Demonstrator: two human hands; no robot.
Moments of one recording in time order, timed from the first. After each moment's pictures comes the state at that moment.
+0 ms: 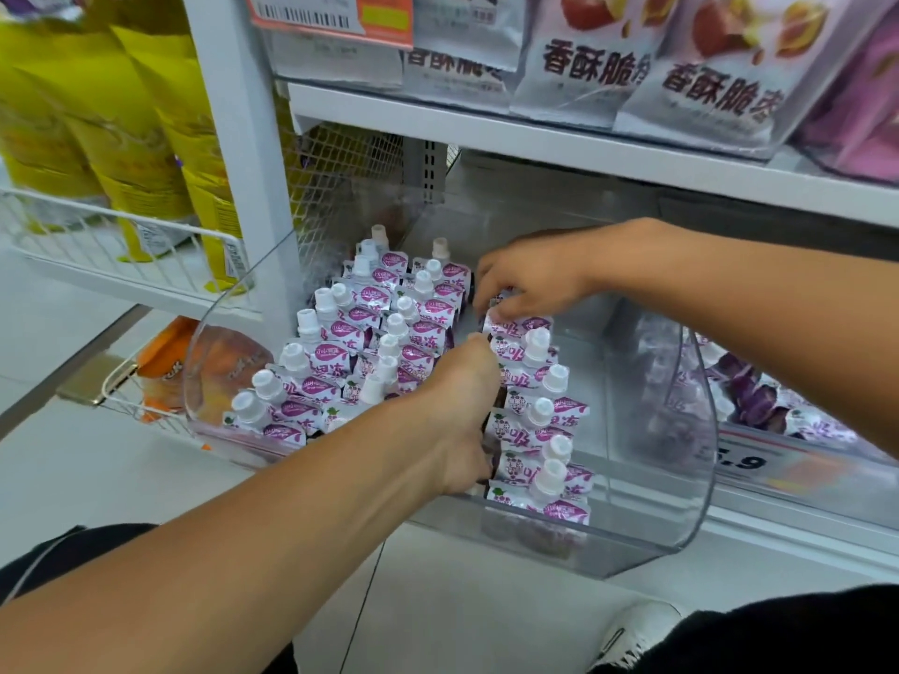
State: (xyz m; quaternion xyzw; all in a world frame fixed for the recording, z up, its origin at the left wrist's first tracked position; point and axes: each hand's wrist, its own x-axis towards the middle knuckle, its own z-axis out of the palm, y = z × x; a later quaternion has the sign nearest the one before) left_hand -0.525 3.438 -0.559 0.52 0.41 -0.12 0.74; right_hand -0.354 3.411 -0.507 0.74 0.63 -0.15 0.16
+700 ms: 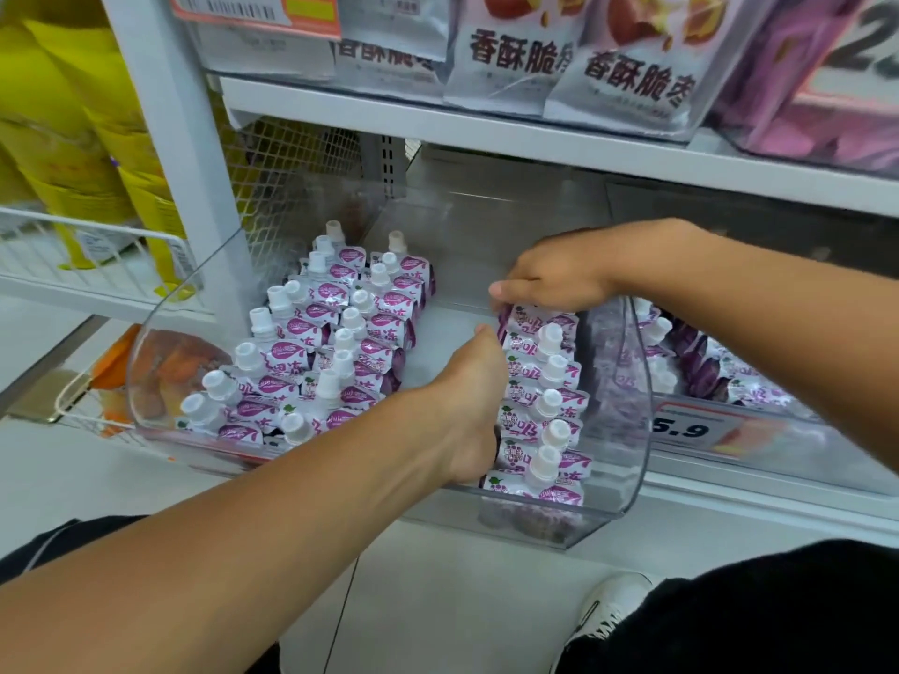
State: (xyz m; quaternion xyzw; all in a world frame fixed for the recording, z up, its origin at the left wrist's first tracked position) left_hand -0.501 3.404 -0.575 0.54 0.33 -0.17 0.76; right_hand -0.357 3.347 -0.495 0.83 0.51 -0.17 0.15
